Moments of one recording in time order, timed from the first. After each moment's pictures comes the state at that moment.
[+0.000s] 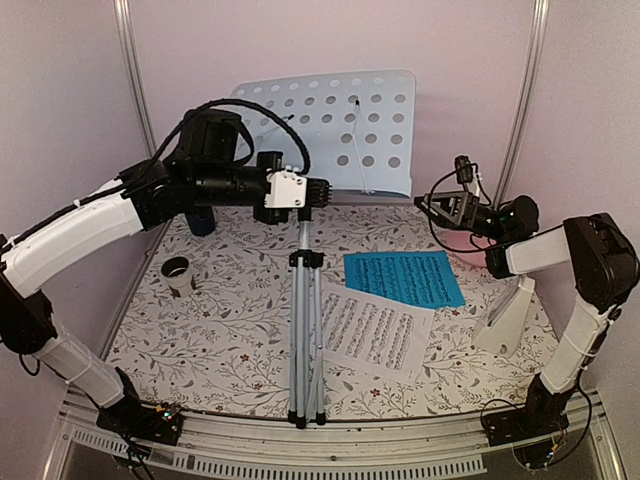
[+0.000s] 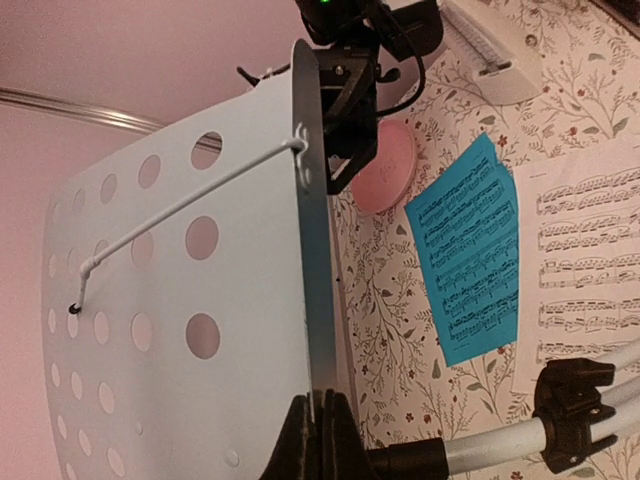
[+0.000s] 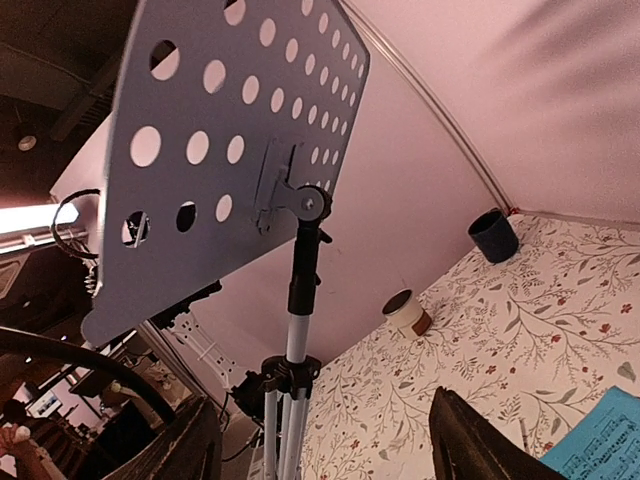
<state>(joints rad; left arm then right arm) -0.84 1.49 1.55 -0.39 0.20 1.21 0.18 1.76 0.86 1.50 -1.11 1.23</state>
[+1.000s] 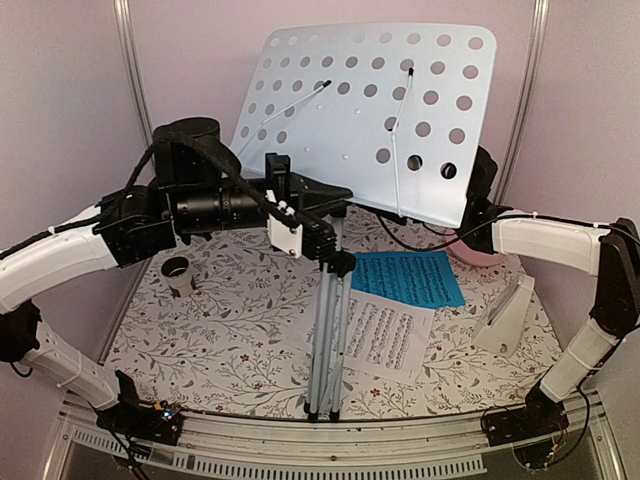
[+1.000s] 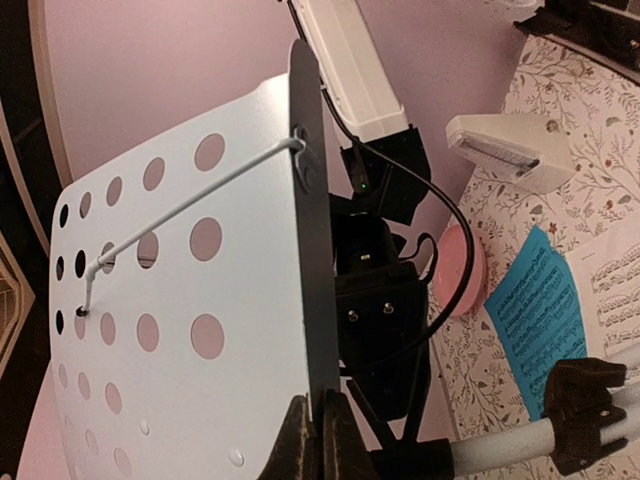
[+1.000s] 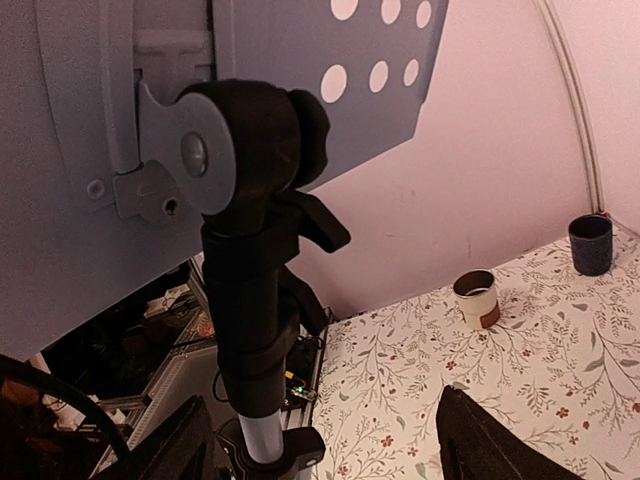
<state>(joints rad) -1.08 1.36 1.43 -0.15 0.18 1.43 0.57 1.61 1.17 0.63 -1.08 0.58</state>
